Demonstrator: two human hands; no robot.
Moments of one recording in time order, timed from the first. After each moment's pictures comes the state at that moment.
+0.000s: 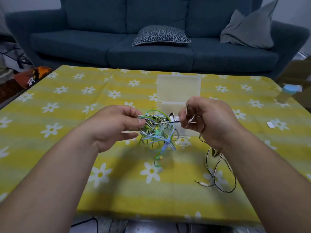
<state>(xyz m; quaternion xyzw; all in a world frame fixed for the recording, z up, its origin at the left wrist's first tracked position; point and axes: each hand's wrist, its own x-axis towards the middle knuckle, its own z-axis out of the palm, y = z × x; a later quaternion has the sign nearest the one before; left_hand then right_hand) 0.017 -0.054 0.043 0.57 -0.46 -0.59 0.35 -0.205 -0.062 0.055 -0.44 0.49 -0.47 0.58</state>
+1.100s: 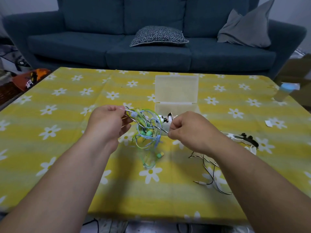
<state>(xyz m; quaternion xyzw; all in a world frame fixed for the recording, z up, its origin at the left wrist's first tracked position) -0.001 -0.061 0.031 0.63 -0.27 -0.46 0.56 -0.193 -0.054 0.042 -0.73 0.60 -0.16 0.27</state>
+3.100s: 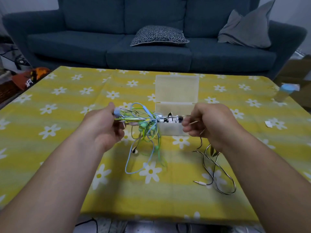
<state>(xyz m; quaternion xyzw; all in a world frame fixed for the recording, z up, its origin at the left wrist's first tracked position) 0.014 -0.067 0.034 0.63 -0.17 -0.56 0.52 -0.211 -0.064 0.053 -0.44 0.61 -0.40 0.53</state>
